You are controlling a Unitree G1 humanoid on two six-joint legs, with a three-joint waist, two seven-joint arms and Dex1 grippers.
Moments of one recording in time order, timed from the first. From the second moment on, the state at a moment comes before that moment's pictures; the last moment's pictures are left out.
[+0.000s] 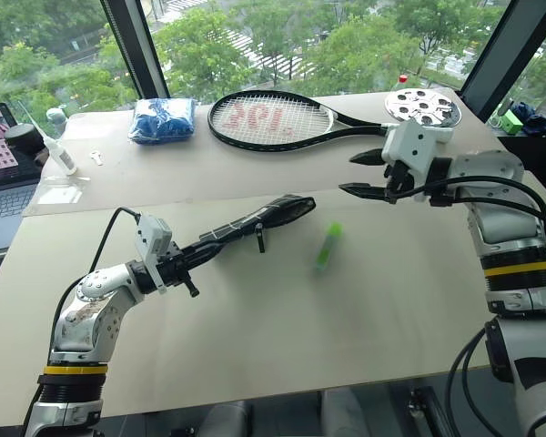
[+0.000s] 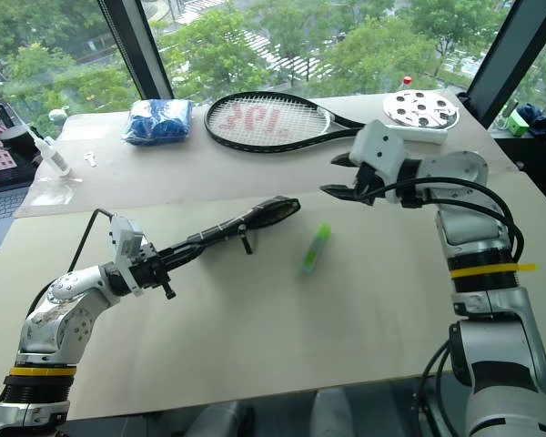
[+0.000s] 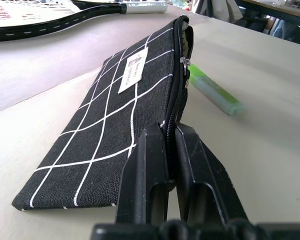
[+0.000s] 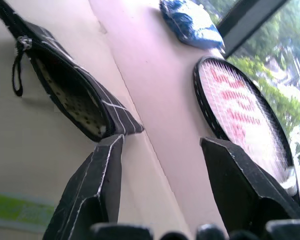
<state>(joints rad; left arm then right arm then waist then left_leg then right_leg) -0.22 0.55 0.13 -0.07 -0.52 0.35 -0.93 -0.81 -0.69 0.05 0.23 0.12 0.33 1.03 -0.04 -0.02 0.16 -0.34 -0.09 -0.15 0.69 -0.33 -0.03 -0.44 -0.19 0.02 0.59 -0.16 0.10</state>
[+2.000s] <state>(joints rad) -0.20 0.49 0.13 -0.07 -0.52 0.35 -0.91 -0.46 -0.28 0.06 -0.22 0.13 1.08 0.20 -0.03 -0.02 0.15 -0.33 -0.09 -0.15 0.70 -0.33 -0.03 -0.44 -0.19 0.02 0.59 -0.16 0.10</state>
